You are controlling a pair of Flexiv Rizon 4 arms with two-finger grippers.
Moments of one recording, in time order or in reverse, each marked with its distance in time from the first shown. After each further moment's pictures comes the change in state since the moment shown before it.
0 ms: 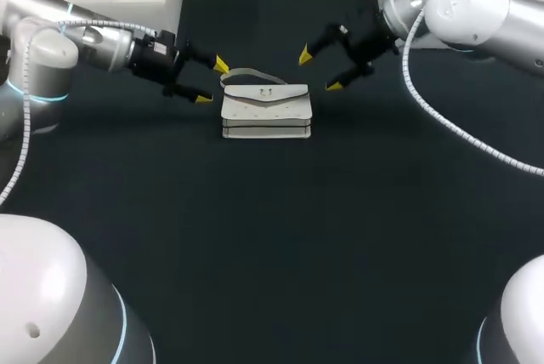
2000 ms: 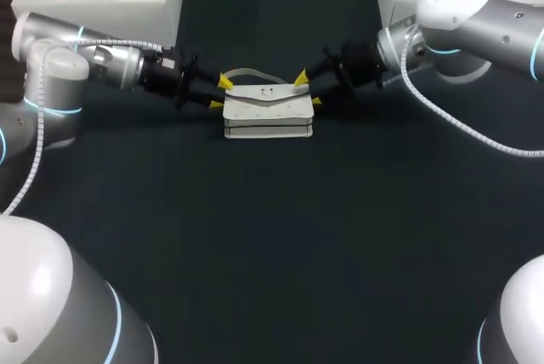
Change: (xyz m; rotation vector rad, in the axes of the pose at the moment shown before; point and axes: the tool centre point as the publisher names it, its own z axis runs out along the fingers) left arm -0.020 0.001 0.029 -0.023 0.105 -0.054; right arm -0.027 0.007 0.061 0.100 0.204 0.159
